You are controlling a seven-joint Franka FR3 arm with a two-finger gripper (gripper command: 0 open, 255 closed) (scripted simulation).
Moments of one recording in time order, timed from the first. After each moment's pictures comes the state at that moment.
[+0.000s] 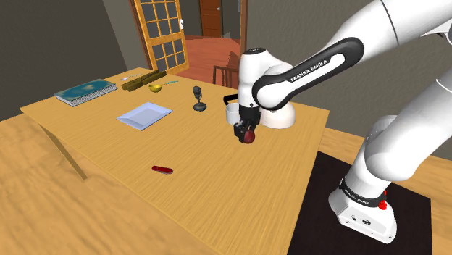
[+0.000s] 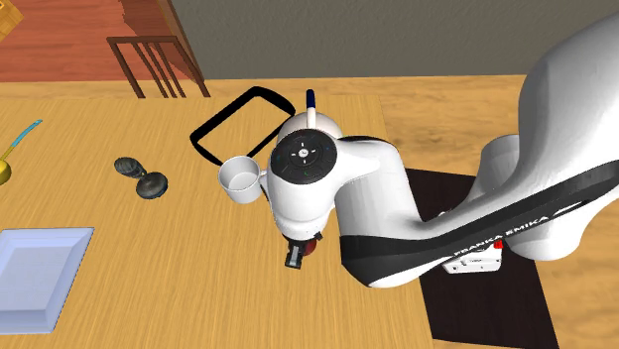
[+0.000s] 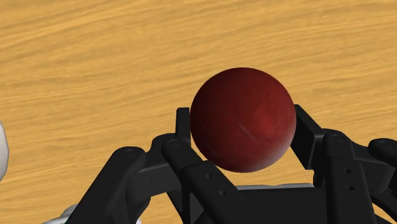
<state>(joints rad) 0.06 -0.29 0.24 -2.51 0.06 2.26 0.31</state>
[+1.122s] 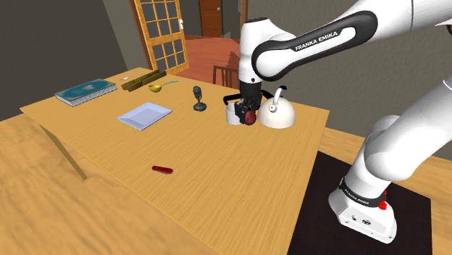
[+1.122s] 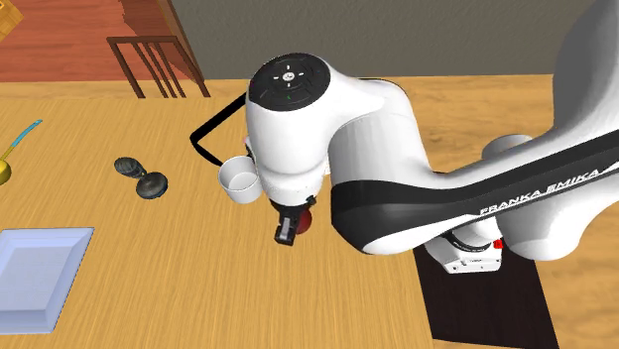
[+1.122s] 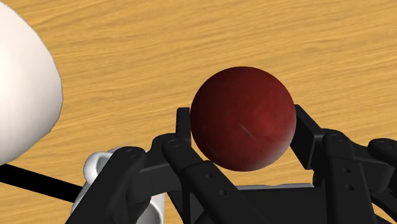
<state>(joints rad) 0.04 -0.35 0.19 -2.36 0.05 2.05 0.25</state>
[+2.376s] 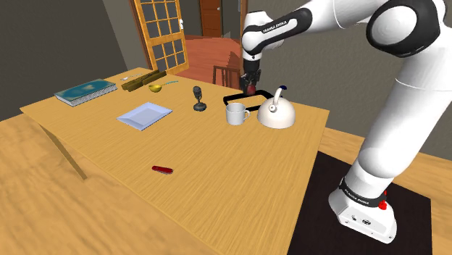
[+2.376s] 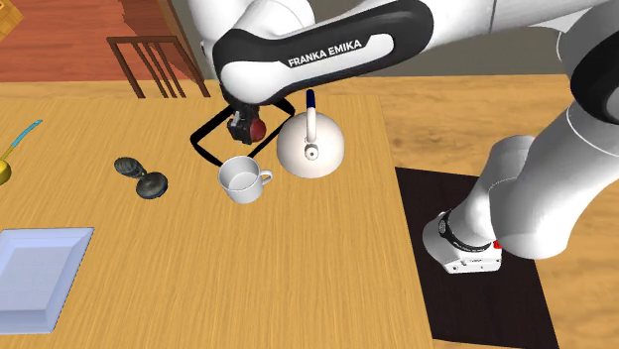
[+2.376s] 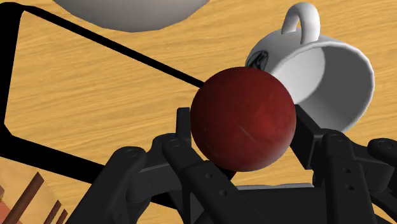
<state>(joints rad) -0.14 0.06 -0.03 -1.91 0.00 2.02 -0.12</state>
